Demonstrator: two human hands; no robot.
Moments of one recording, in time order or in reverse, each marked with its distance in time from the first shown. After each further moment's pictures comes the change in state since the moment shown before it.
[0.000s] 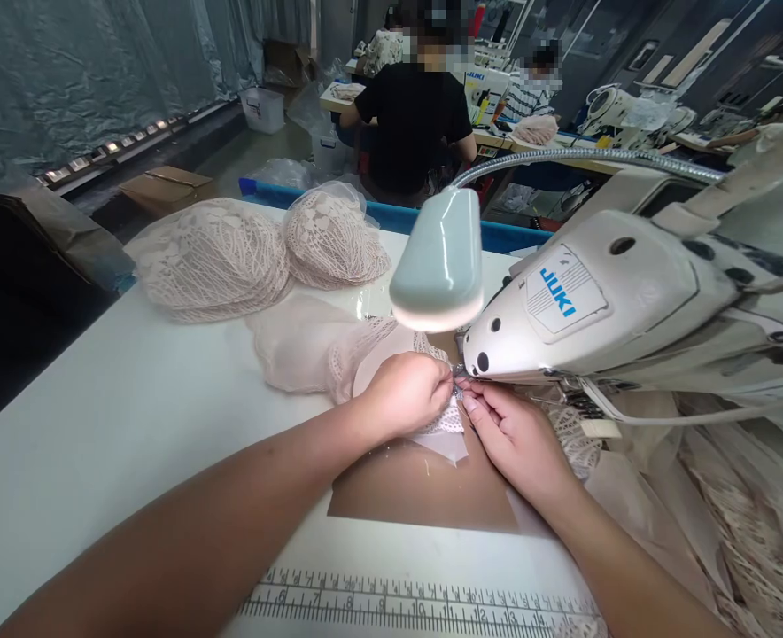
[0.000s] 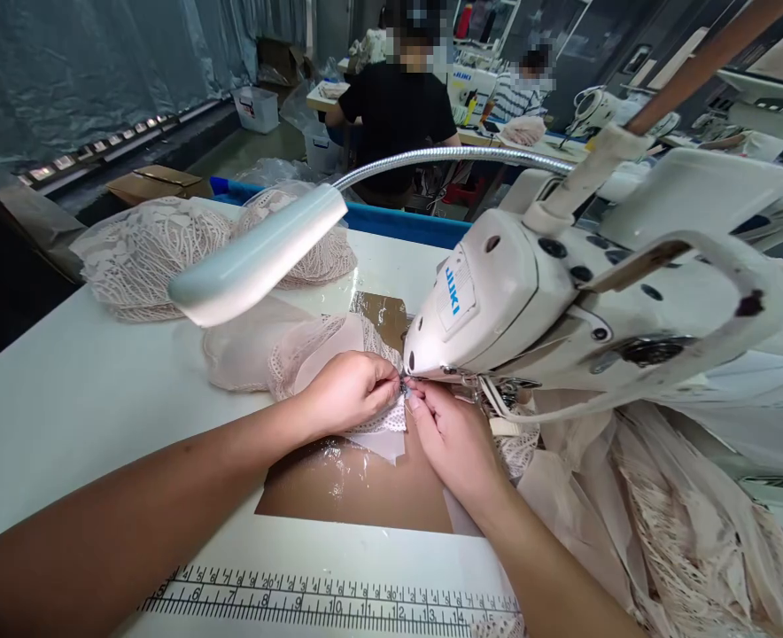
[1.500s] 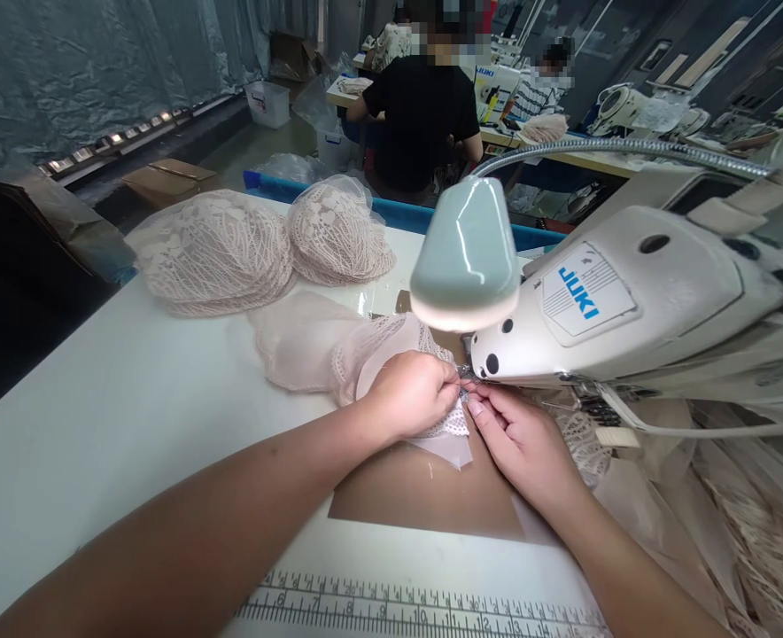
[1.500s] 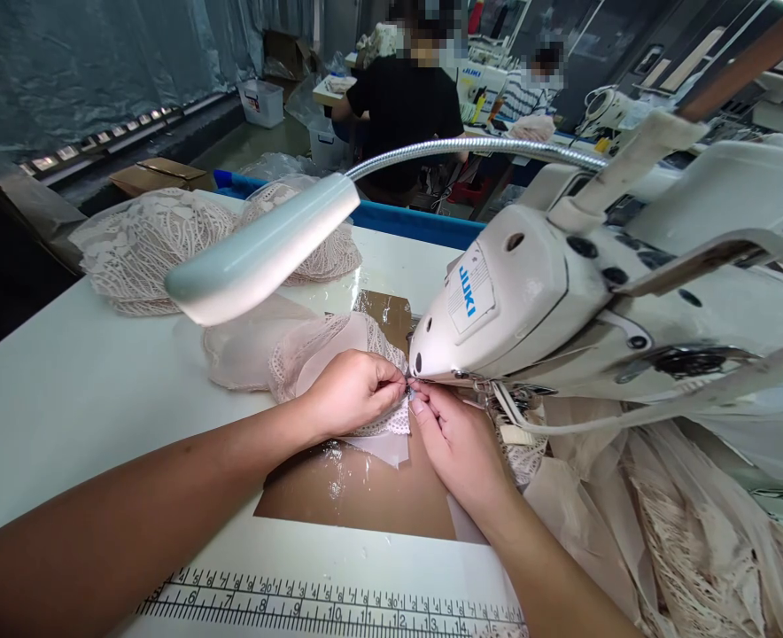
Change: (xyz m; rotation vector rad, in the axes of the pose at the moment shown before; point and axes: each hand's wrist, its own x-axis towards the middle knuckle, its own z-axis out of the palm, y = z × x) left_hand -0.002 -0.003 0.004 -0.137 0.027 -0.025; right_hand -0.001 0.001 0.000 -0.006 -0.019 0.006
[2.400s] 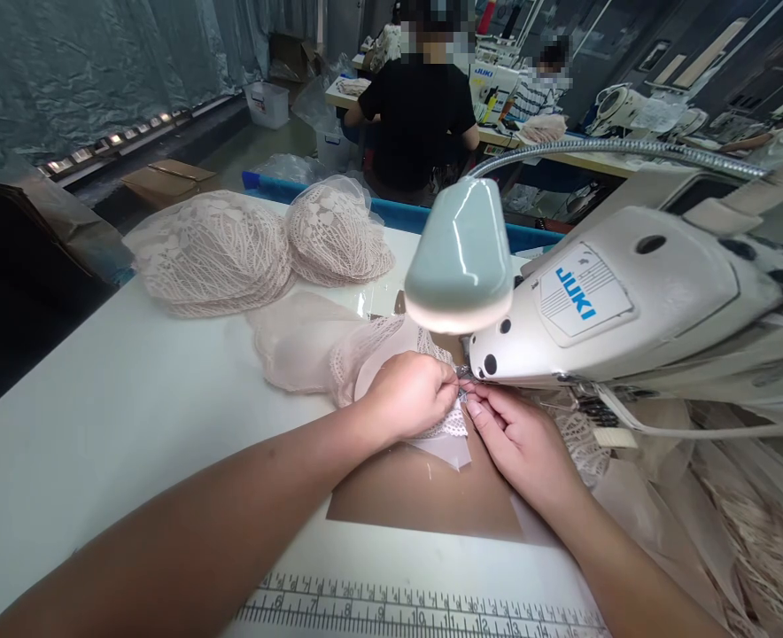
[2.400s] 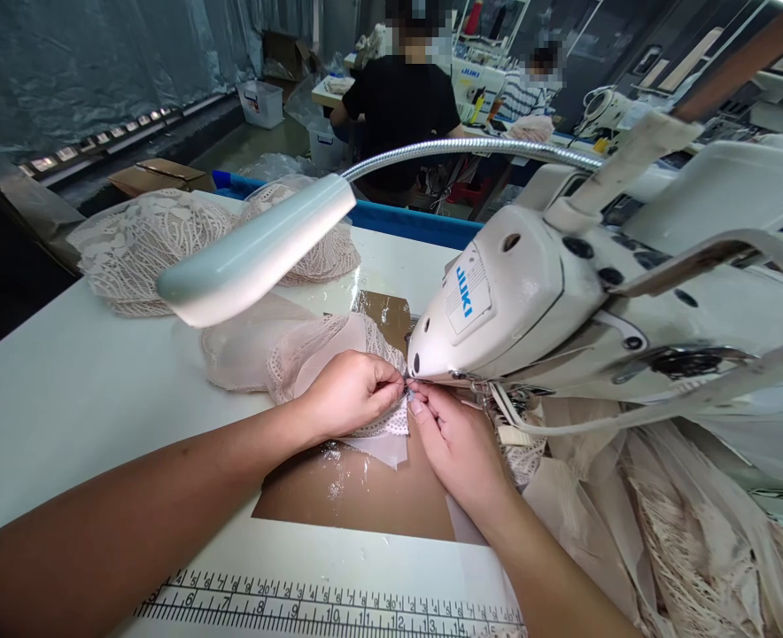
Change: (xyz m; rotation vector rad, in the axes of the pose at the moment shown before) left_hand 0.000 0.000 0.002 0.004 0.013 0.003; right_hand -0.001 0.004 0.000 -0.005 -0.011 -0.008
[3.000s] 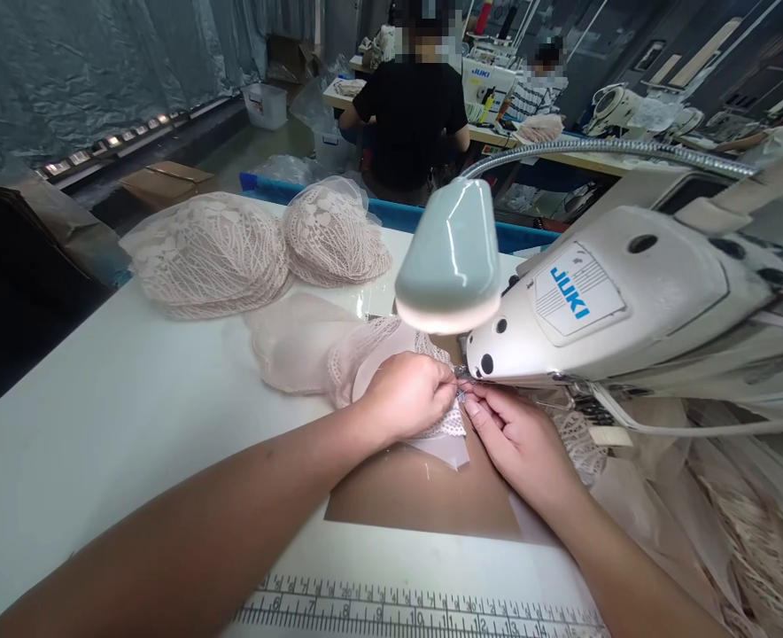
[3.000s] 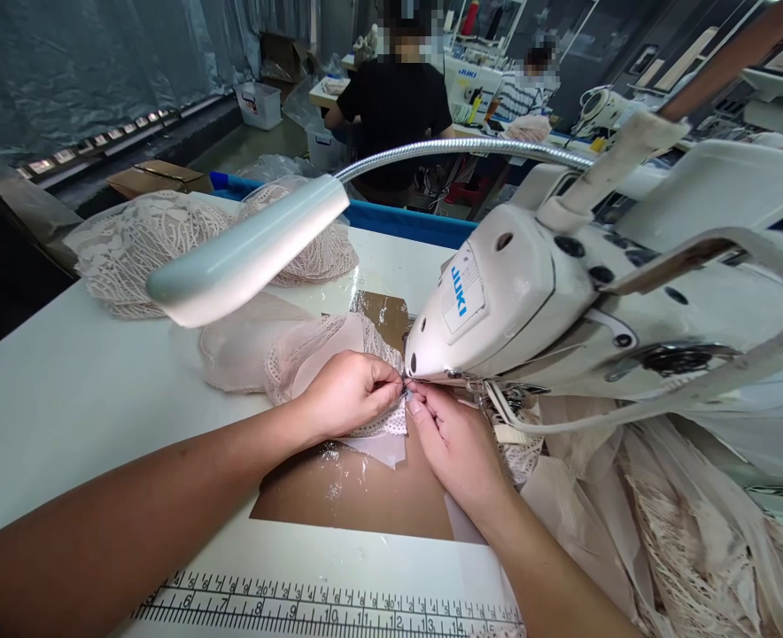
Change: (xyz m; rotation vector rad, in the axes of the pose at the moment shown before) left_hand -0.001 0.000 0.000 0.014 0.015 -0.010; right_hand 0.001 -0.001 0.000 0.011 0.019 -0.017
